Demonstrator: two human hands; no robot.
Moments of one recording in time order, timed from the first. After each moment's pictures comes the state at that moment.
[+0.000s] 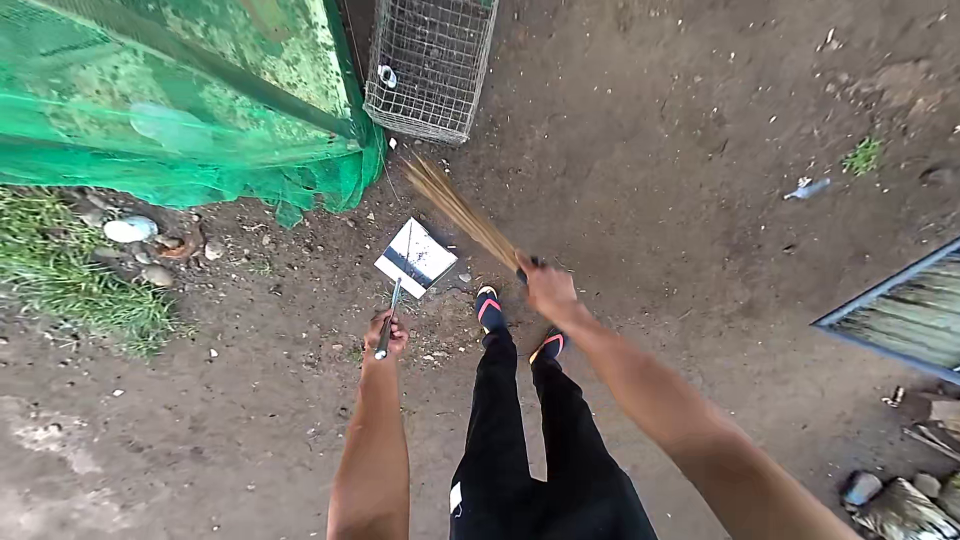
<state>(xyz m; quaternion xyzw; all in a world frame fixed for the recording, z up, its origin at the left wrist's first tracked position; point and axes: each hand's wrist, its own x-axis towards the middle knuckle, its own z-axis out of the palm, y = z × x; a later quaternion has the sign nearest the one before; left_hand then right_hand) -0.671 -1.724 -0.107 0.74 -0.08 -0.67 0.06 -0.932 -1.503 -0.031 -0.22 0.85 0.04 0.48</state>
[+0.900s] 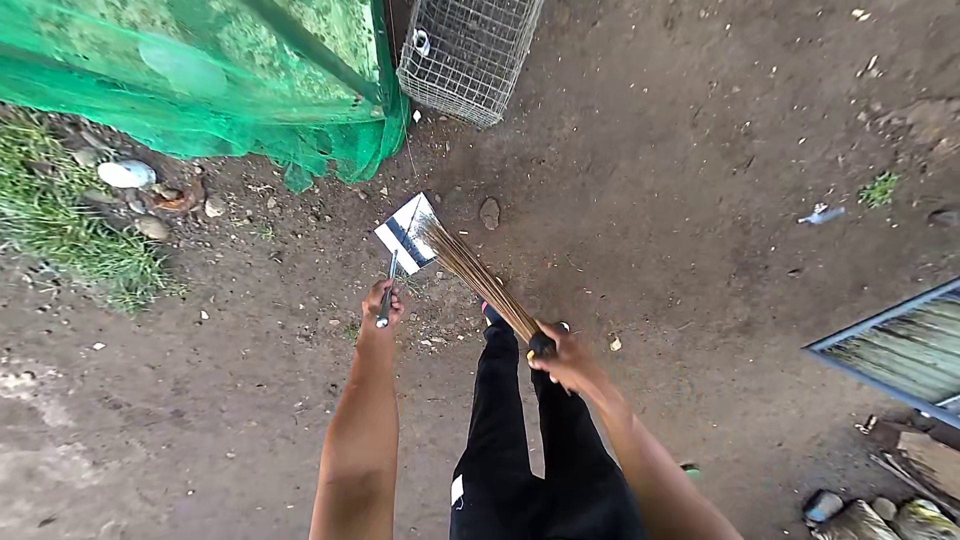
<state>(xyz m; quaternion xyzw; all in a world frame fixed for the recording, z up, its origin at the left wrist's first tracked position) -0.638 -1.759 -0.146 0.73 -0.14 -0.66 0.03 -0.838 -1.451 0.017 -0.02 0.74 -0.11 0.66</state>
